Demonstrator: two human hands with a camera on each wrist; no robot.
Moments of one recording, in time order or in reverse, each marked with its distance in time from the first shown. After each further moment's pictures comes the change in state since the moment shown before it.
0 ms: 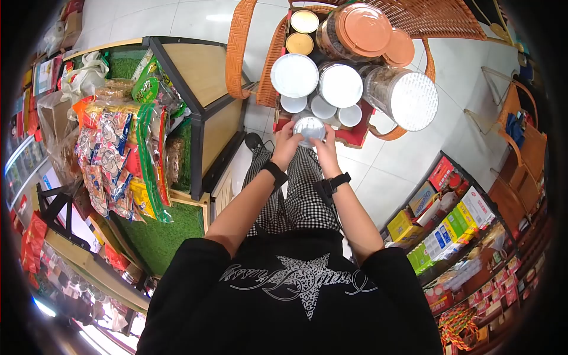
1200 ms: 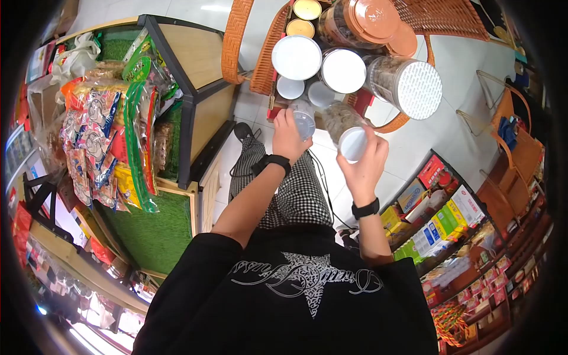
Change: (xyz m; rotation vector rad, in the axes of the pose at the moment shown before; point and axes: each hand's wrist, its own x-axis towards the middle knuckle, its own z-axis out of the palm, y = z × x) left_hand -0.021 -0.007 0.021 0.778 0.211 0.483; right_hand -0.084 -0.105 -0.052 -1.093 0.325 -0.580
